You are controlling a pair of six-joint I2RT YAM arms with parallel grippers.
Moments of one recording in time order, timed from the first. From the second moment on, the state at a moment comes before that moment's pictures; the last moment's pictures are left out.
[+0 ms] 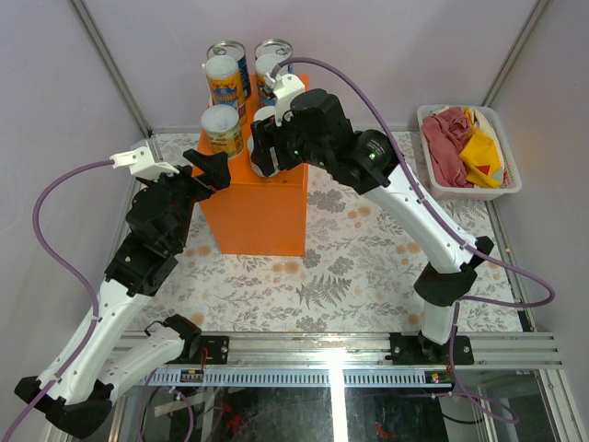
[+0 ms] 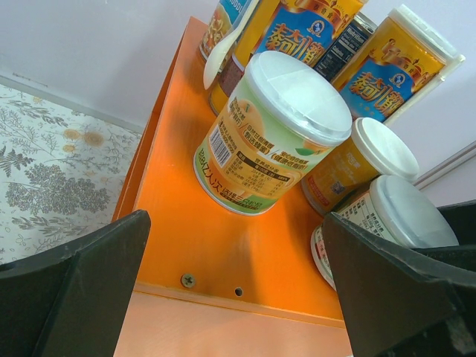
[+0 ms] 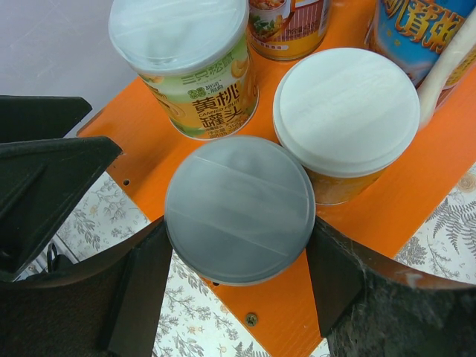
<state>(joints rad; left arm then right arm) -0.51 0.81 1.04 -0.19 -0.47 -0.51 0.92 1.86 2.38 -0.91 0.11 0.20</state>
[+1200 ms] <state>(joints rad) -0.51 0.81 1.04 -0.19 -0.47 -0.51 0.94 1.81 2.31 -0.90 0.11 0.20</state>
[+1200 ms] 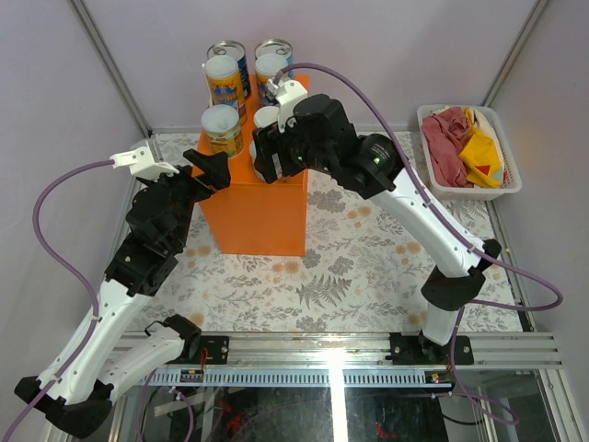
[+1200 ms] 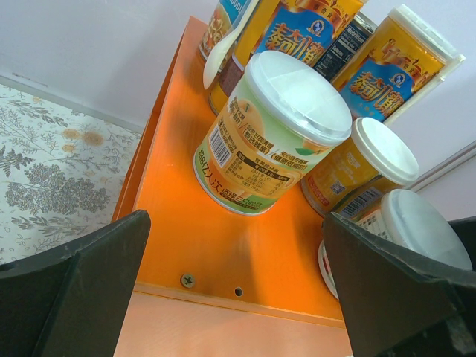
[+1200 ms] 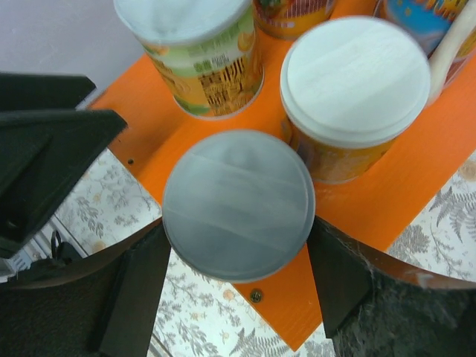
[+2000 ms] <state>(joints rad) -0.51 0.81 1.05 -0.20 -0.47 -0.51 0.95 1.71 2.19 -0.98 0.11 0.22</state>
